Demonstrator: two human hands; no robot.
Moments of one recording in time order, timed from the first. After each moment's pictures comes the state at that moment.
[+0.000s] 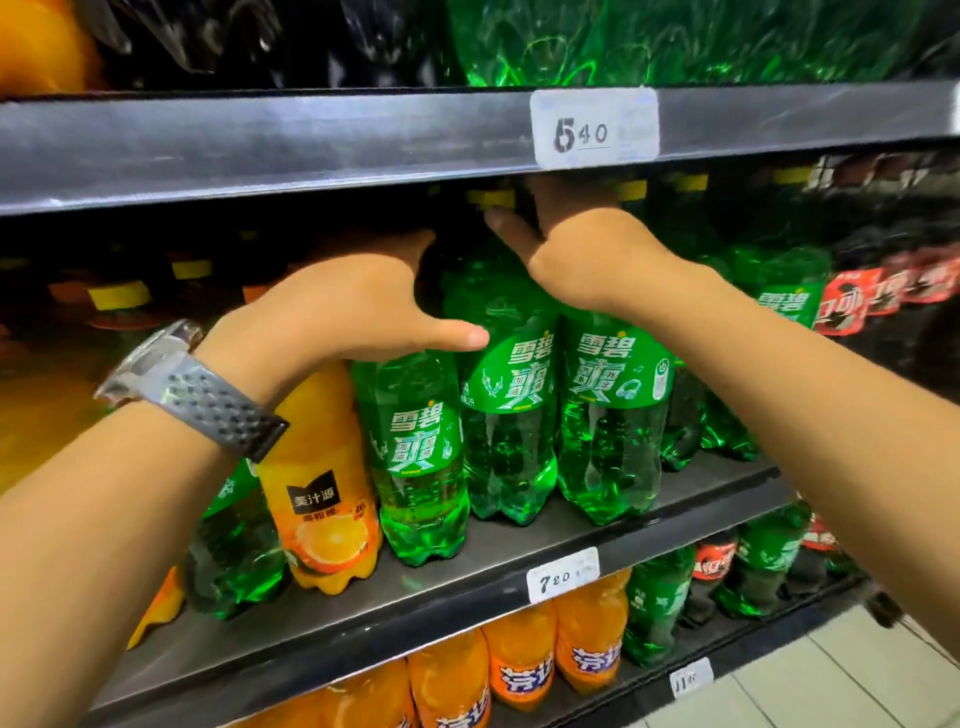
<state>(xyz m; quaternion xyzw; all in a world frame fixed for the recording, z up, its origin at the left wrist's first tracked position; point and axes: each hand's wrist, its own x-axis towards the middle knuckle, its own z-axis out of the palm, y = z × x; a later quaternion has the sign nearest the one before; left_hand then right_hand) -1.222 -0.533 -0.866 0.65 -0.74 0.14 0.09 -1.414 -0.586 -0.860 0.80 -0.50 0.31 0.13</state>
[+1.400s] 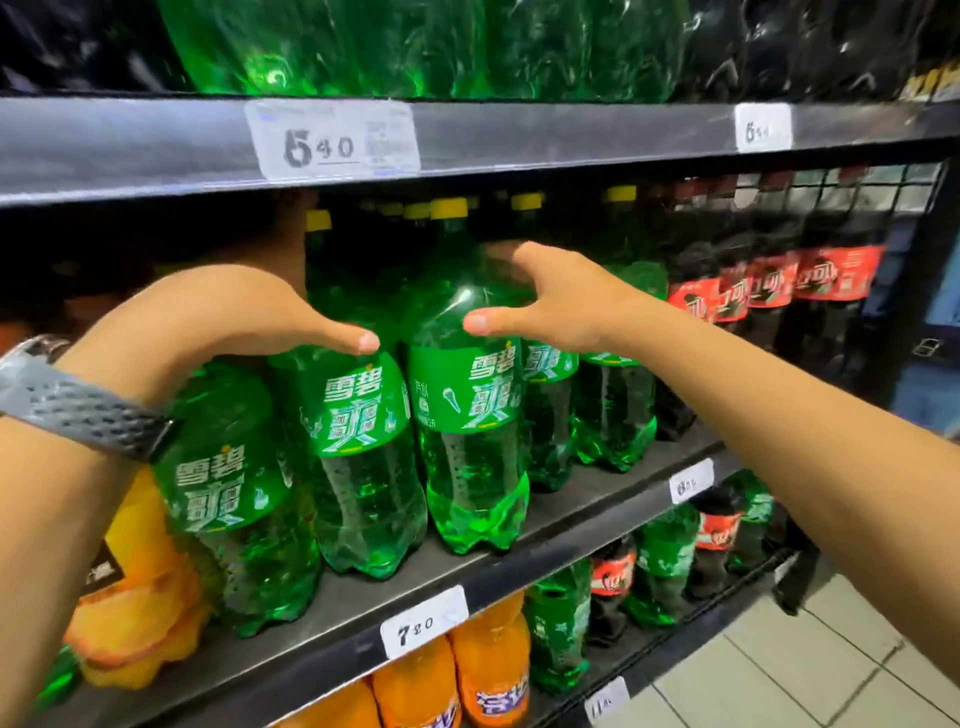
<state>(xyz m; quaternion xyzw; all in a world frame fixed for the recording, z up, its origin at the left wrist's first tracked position) -1.289 -0.576 -0.862 0.64 -0.74 0.09 0.19 -1.554 -0.595 -0.895 0.81 -0.49 0.32 -0.06</state>
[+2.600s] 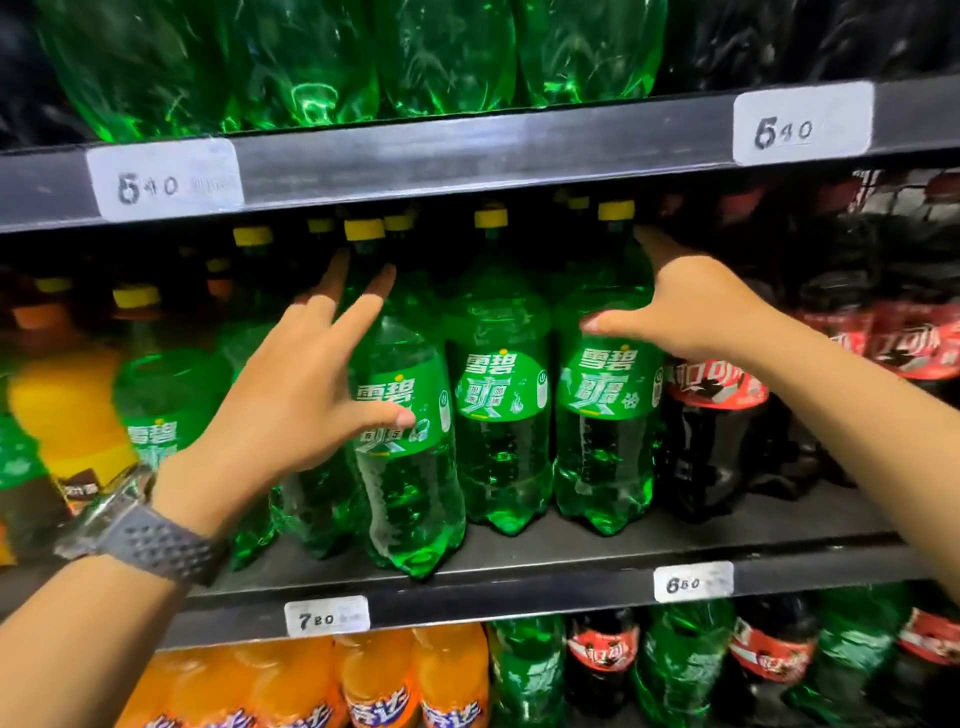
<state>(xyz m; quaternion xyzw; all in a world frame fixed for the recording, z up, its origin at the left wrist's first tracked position) -1.419 -0.542 -0.918 0.66 -0.69 0.20 0.21 -1.710 -0.692 -0.888 0.82 -0.48 0.31 0.01</state>
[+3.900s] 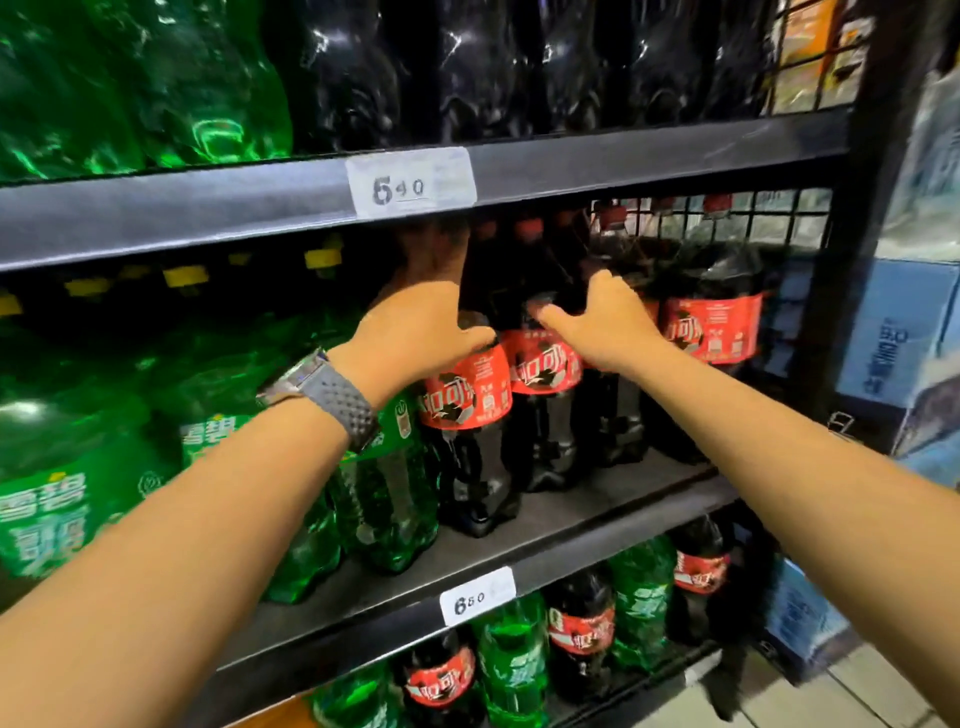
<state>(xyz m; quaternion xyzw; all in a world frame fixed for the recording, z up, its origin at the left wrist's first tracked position) -1.681 -0.701 -0.878 0.56 -0.79 0.15 0.22 -1.882 -0.739 -0.916 0.66 -0.61 0.43 -0.04</state>
